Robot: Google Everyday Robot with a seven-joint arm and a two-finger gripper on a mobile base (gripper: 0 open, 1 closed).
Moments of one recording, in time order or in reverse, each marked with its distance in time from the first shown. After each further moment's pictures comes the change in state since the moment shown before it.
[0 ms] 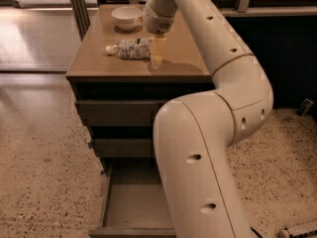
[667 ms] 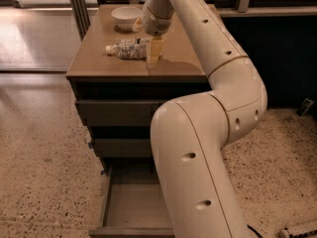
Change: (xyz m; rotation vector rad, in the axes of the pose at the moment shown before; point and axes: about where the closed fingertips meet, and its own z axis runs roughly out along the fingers) arm -0.001 -0.008 0.012 0.008 -0.001 -0.002
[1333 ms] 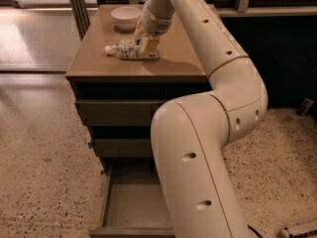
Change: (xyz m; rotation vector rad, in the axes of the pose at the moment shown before) arm 0.000 0.000 0.000 0.000 0.000 0.000
